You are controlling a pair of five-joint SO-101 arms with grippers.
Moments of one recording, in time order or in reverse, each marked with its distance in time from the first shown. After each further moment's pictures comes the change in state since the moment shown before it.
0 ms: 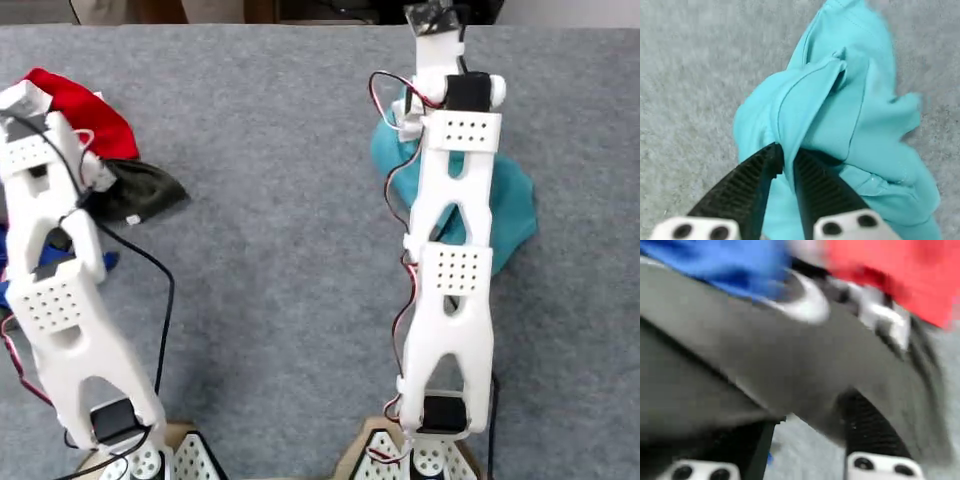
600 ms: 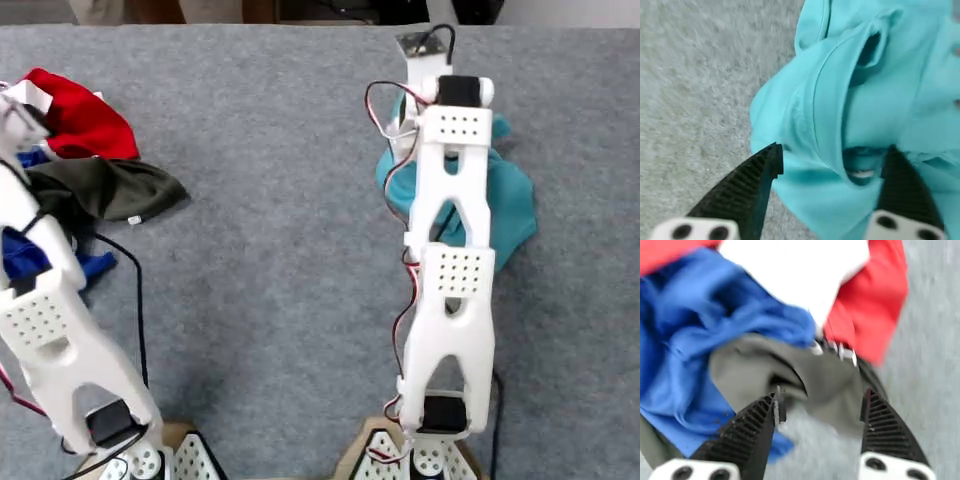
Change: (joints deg) left arm -3.9 -6.9 -28.7 18.6 -8.4; right arm 0.0 -2.2 17.5 0.0 0.0
